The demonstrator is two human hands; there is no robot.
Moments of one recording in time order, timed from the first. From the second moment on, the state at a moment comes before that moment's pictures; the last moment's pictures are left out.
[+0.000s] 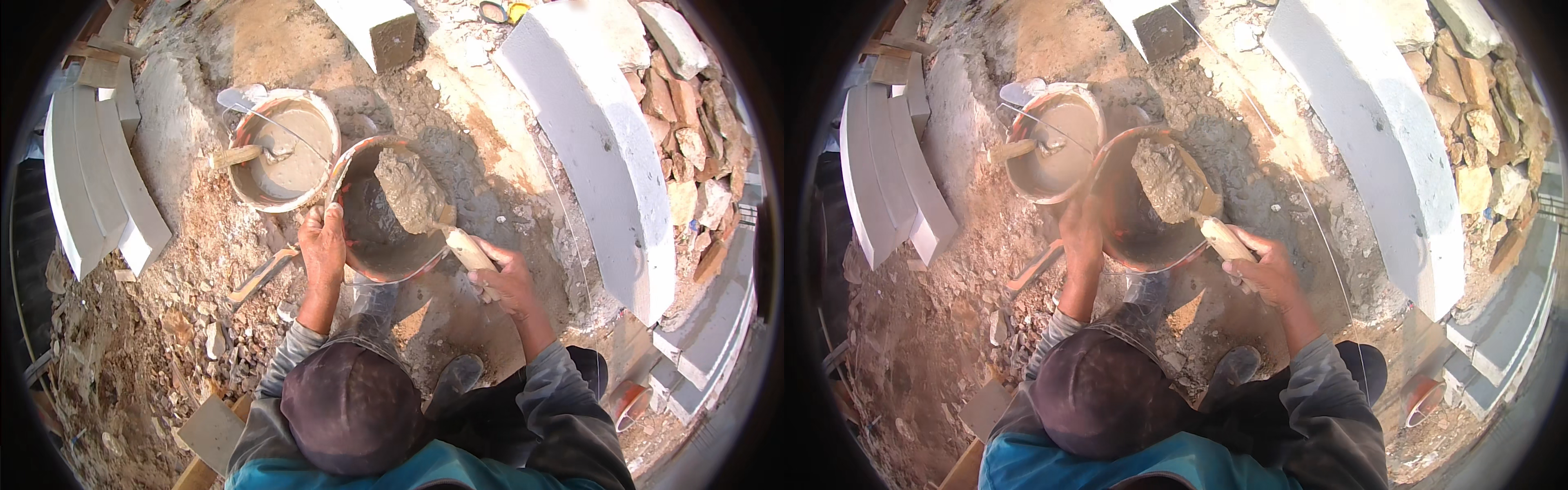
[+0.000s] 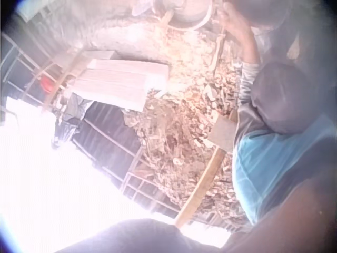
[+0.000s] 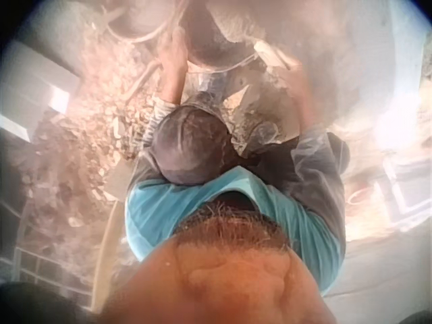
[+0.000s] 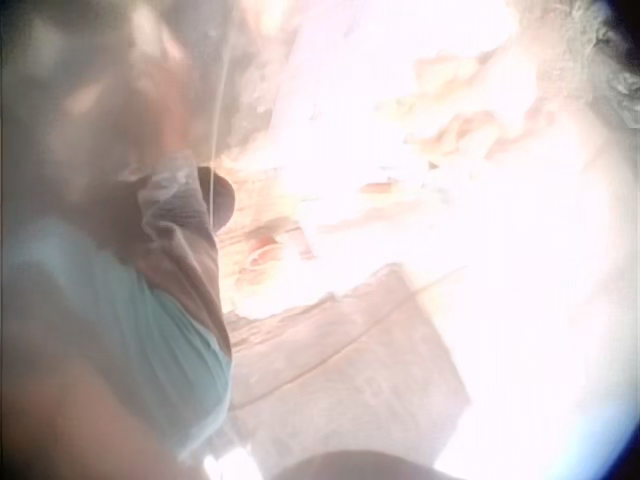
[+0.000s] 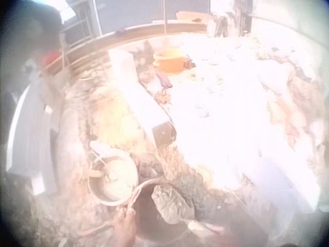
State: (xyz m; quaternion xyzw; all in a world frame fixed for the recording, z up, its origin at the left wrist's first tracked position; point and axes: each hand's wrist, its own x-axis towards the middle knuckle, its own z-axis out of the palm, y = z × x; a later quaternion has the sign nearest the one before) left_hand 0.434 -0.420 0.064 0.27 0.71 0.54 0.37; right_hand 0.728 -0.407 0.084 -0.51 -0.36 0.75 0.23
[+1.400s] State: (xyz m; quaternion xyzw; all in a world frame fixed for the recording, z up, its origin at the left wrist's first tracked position) left_hand 0.466 -0.418 0.105 0.57 0.69 0.35 0.29; right_hand 0.720 -0.391 0.028 -0.42 -0.71 0.56 0.09
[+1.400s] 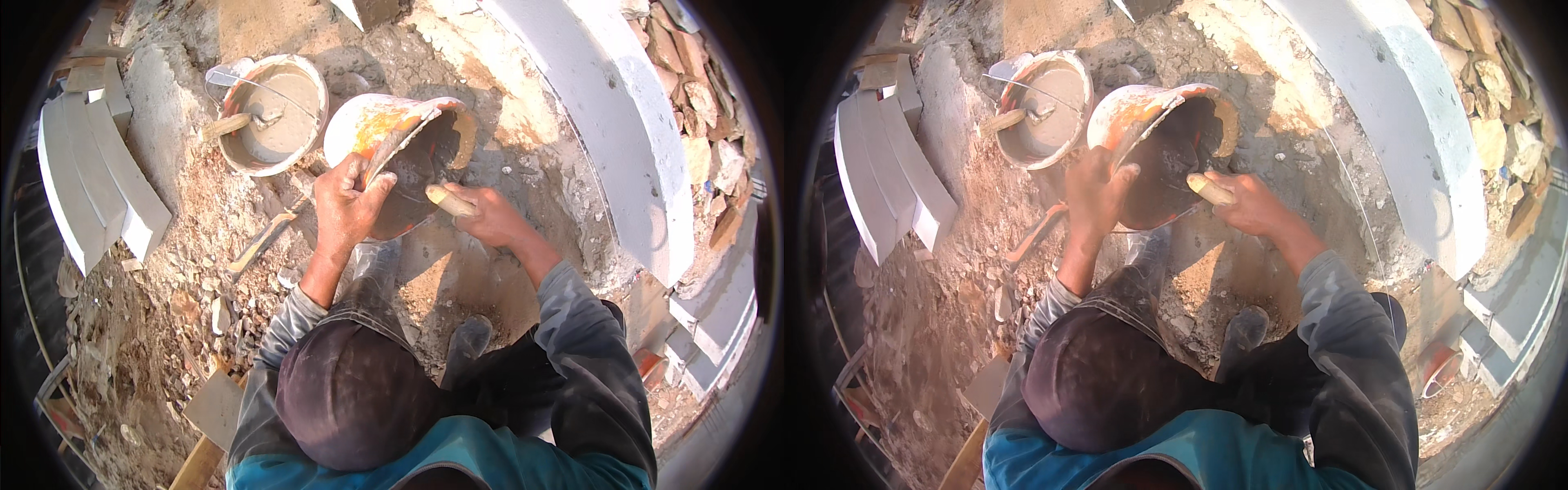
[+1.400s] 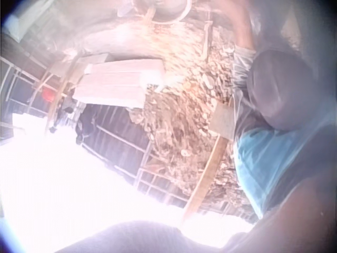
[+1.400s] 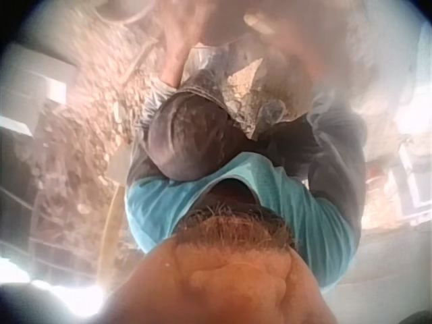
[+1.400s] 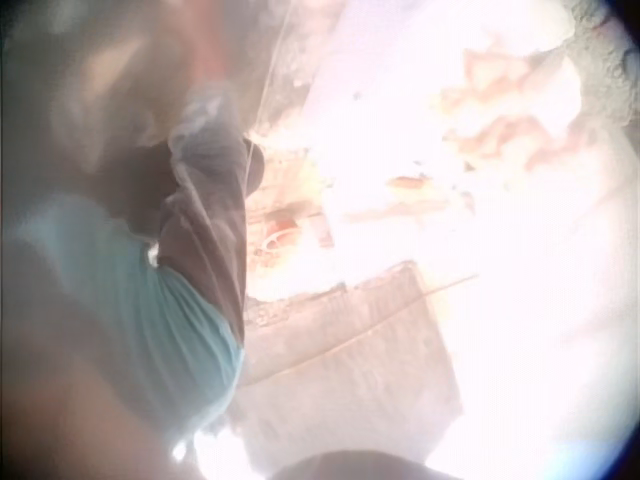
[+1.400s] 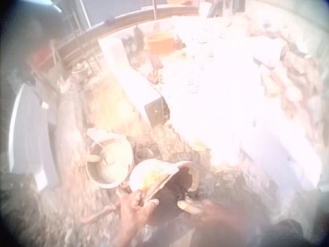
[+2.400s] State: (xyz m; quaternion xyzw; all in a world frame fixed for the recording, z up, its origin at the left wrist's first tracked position) left_hand 0.450 -0.434 0.080 0.33 0.74 0.50 0.31; right_hand 0.706 -0.313 0.013 -0.57 -0.78 0.18 0.21
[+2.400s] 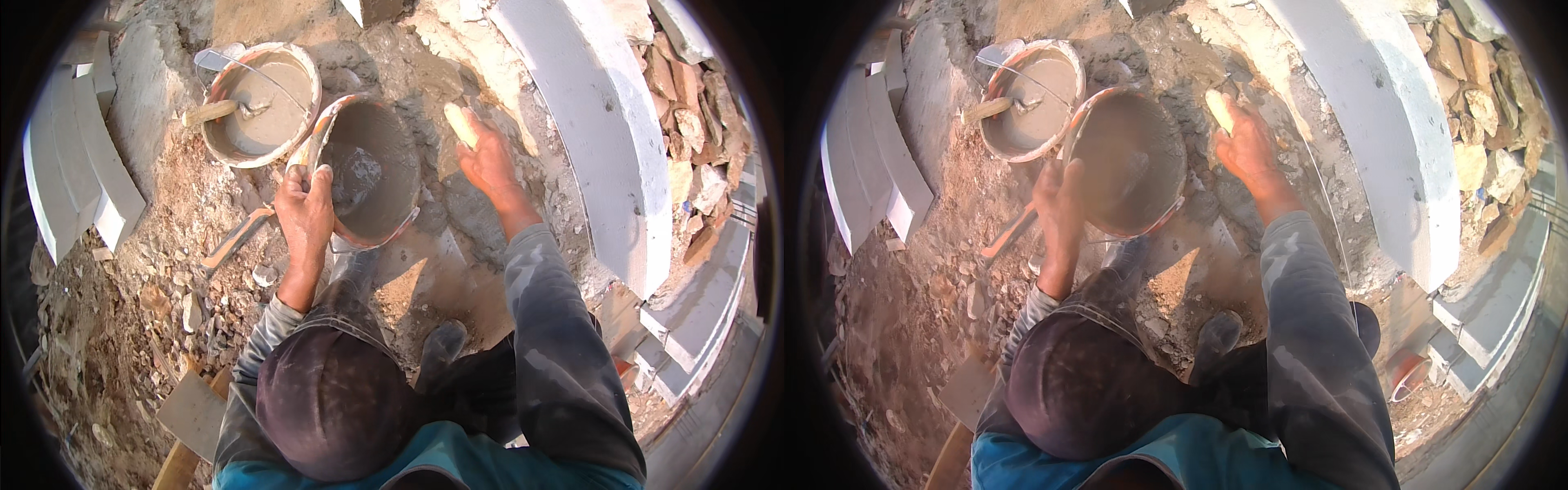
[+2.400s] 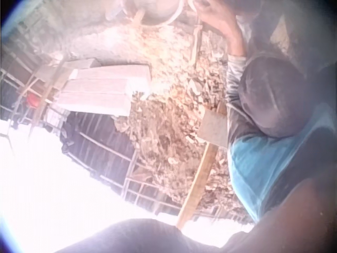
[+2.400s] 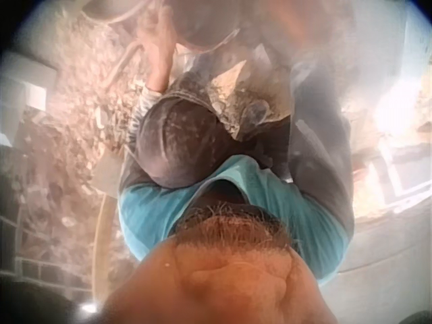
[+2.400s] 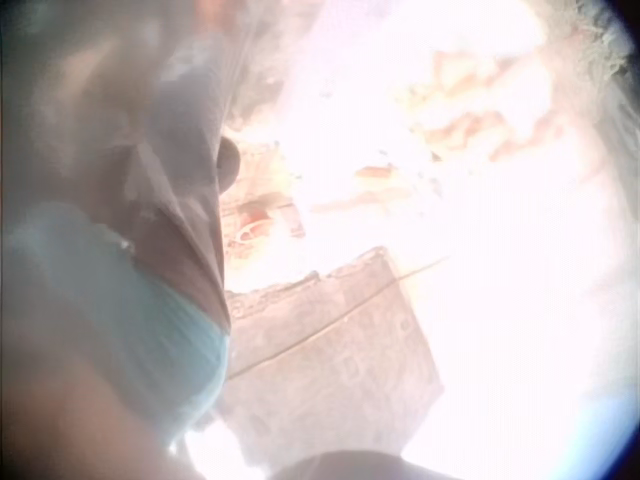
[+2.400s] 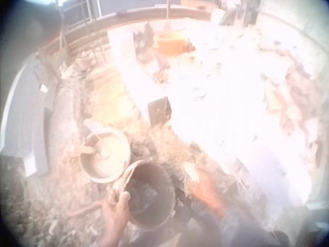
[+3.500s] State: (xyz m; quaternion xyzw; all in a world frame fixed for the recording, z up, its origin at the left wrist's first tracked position) left_hand 0.459 -0.450 0.085 0.44 0.64 0.51 0.38; right_hand 0.733 -0.446 0.020 -0.40 -0.32 0.85 0.15
